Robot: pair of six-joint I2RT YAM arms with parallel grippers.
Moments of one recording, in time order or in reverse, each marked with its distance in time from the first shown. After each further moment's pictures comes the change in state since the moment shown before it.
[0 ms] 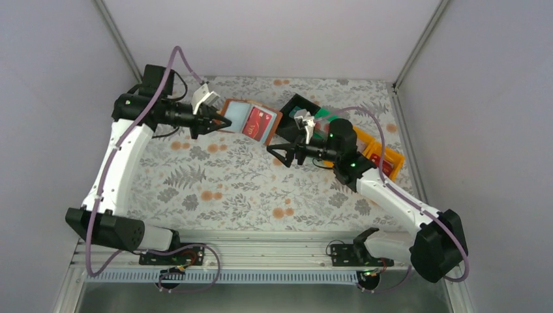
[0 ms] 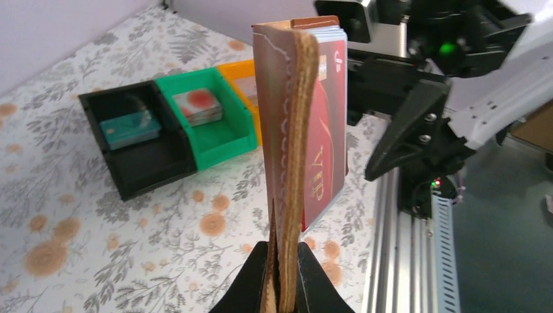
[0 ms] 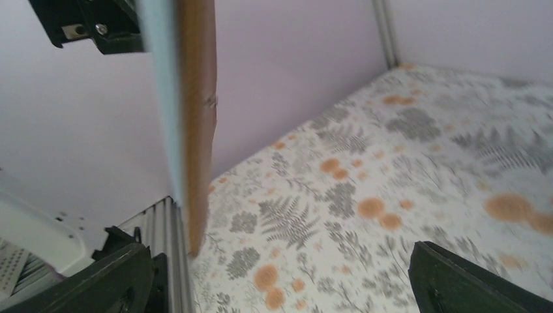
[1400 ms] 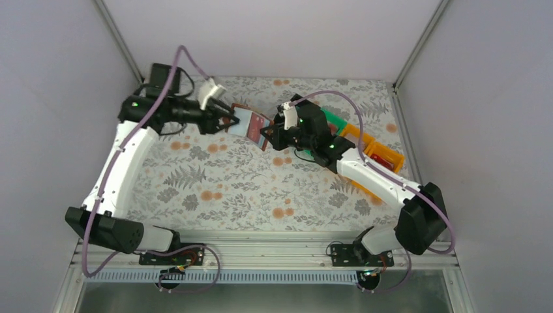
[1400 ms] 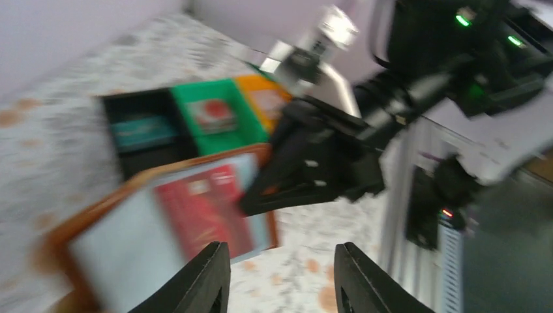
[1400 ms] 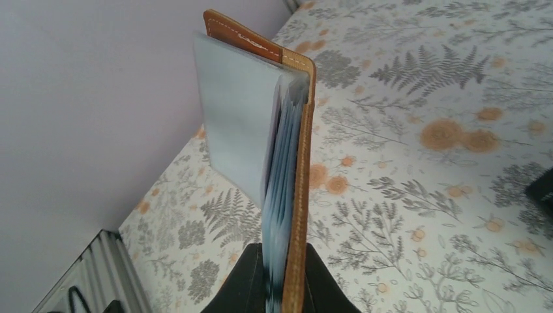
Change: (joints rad) left arm -0.018 -0.032 0.024 0.117 -0.097 -0.214; right arm 0.124 0.234 0.303 -0.289 0.348 0.152
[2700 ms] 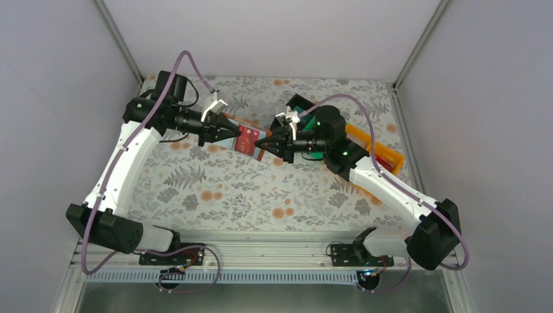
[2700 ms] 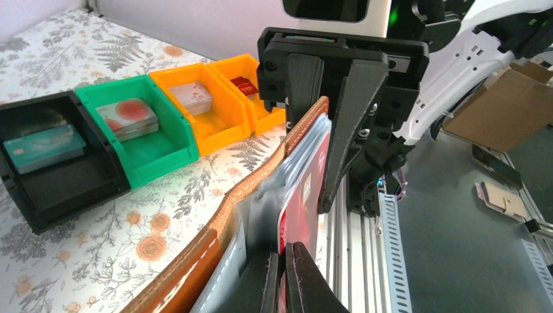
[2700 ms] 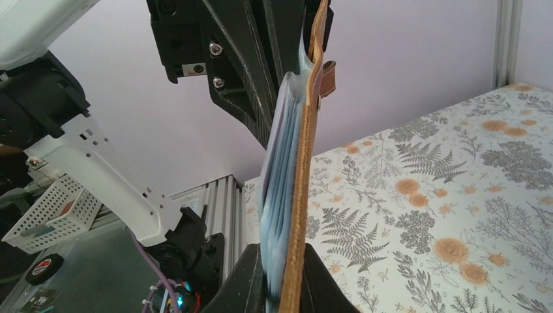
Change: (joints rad) left arm -0.082 0.001 -0.083 -0.111 0.206 0.204; right arm -0.013 -0.131 -0.065 0.181 -0.523 -0.253
